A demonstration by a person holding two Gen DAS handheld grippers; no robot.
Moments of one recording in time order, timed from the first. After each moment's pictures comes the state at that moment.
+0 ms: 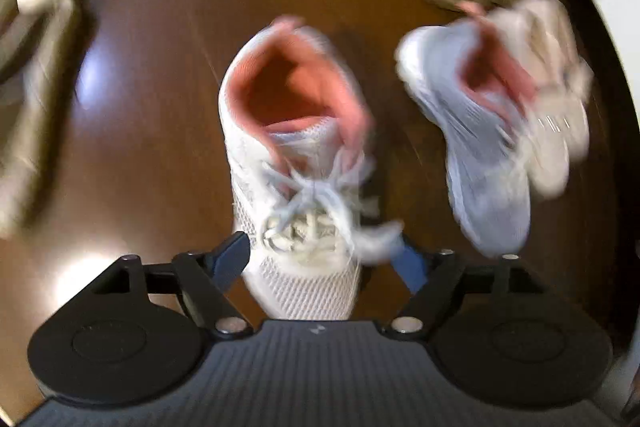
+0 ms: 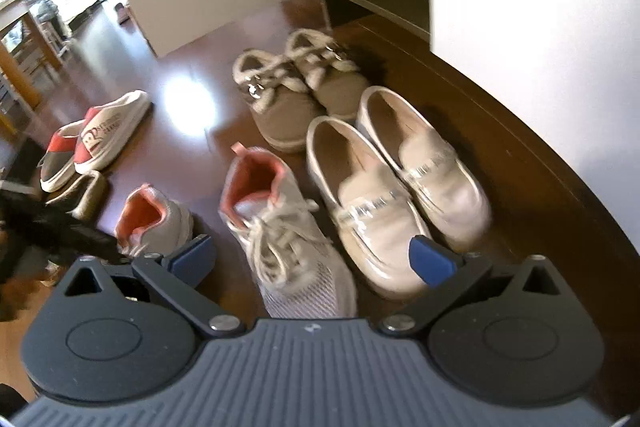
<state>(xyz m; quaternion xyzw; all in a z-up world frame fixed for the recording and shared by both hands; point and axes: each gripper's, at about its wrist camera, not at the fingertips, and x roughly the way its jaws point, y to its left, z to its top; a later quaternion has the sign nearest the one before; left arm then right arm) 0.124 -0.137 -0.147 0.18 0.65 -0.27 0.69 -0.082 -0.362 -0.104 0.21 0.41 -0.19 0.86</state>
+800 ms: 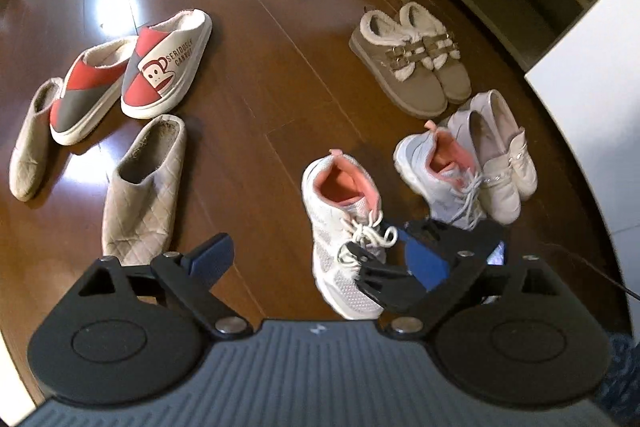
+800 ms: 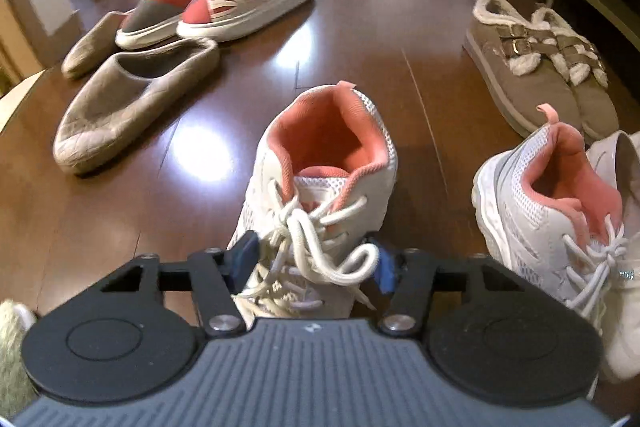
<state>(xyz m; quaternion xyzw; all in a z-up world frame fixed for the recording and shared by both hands) 0.164 -0.074 -0.001 0.12 0.58 -0.29 0.75 0.073 -0.194 -0.214 0.04 0.47 0.01 0.88</state>
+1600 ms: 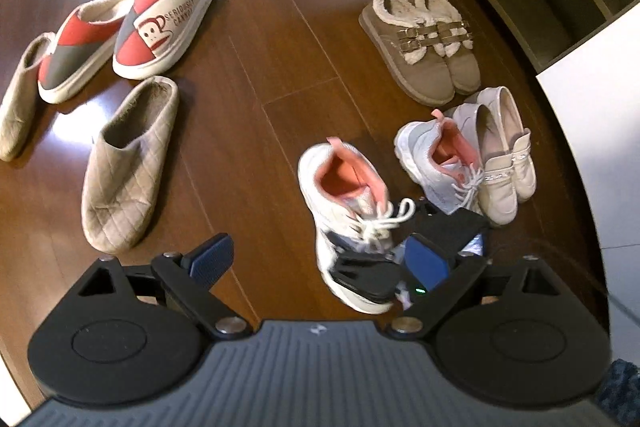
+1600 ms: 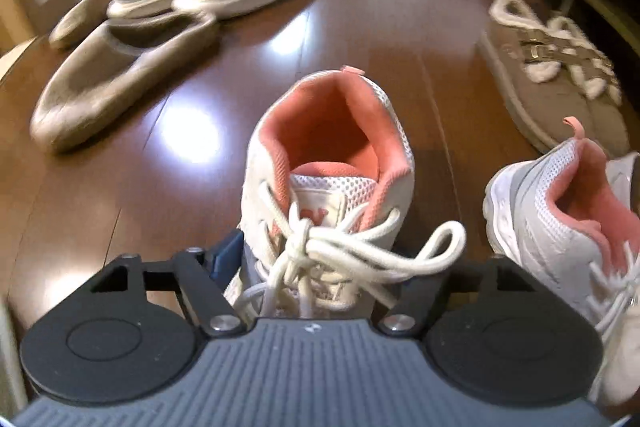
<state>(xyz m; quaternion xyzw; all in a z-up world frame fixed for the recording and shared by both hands) 0.170 -0.079 -0.027 0.10 0.62 -0.27 0.73 0.097 -0.198 -0.237 -0.01 0.50 0.02 0.86</state>
